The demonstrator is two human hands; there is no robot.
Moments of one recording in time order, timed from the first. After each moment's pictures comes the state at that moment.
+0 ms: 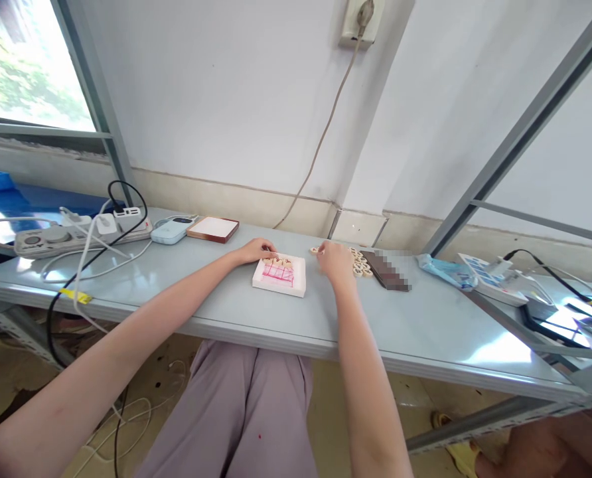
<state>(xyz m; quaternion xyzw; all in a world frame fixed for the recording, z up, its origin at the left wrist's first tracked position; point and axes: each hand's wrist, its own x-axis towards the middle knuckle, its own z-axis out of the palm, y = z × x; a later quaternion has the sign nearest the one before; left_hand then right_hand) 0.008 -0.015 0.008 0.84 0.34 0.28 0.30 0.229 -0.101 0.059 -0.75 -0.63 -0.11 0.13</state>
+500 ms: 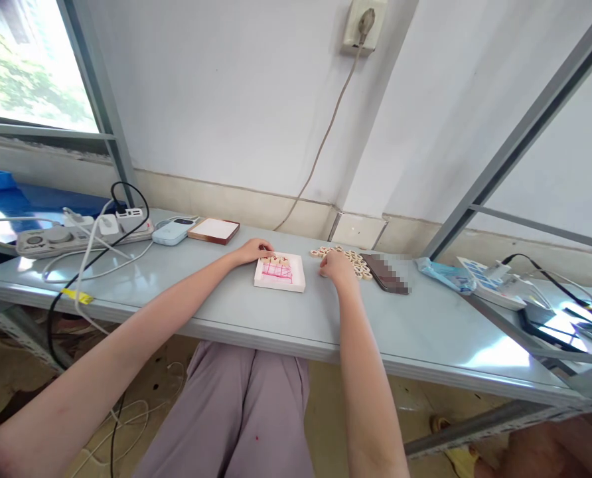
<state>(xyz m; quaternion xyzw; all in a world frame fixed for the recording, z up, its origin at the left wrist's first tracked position) 0.001 -0.009 0.006 0.83 0.37 0.31 0.30 0.239 -0.099 0.059 -0.75 -0.65 0.01 0.10</state>
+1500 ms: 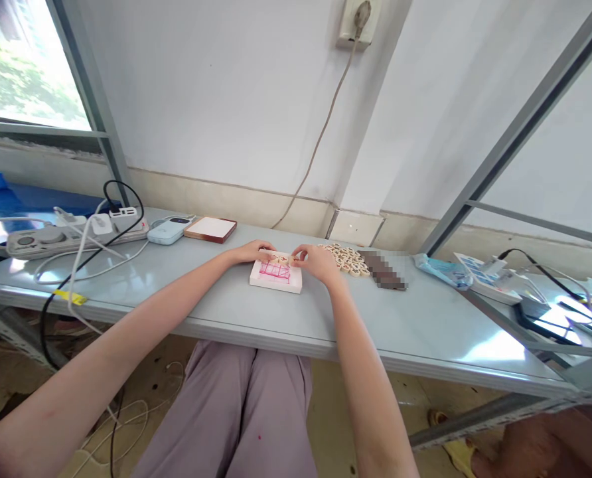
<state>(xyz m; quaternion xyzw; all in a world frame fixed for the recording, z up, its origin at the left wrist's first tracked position) 0.004 -0.021 0.017 0.84 0.33 0.23 0.37 0.213 -0.106 0.059 -0.62 -0.77 0.01 0.16</state>
